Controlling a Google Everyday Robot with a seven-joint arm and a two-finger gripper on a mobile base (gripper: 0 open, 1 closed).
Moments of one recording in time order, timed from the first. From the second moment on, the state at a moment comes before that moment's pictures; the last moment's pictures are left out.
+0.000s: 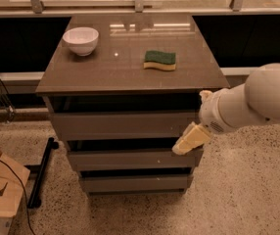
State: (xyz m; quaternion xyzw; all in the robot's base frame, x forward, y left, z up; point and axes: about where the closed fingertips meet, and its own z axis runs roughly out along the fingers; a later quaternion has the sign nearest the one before) arm 0.520 -0.148 0.800 -0.49 0.81 0.04 0.33
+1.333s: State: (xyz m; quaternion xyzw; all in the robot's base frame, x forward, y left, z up) arm 0.600 -0.131 0.704 -0.45 0.81 0.09 0.36
